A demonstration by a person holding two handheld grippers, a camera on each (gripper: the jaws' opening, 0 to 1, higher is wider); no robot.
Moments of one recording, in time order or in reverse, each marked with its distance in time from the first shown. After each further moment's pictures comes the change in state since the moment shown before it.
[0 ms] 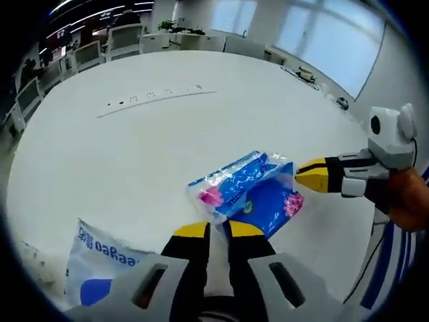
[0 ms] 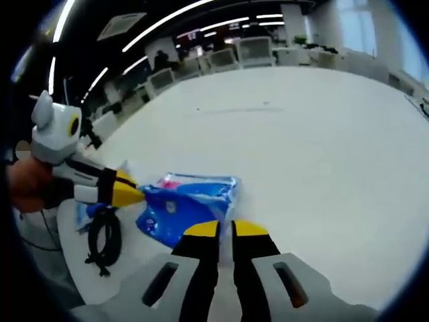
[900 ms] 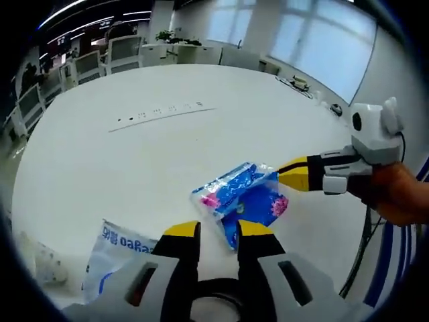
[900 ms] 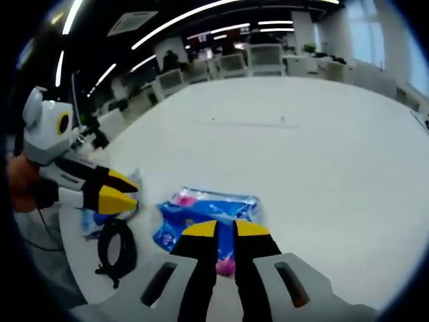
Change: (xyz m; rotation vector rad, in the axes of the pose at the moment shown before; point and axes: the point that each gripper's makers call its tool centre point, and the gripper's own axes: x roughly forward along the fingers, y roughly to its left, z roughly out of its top) left arm -0.050 0.008 0.011 -0.005 -0.085 -0.013; right arm 0.003 0.035 0.028 -0.063 -0.020 0.025
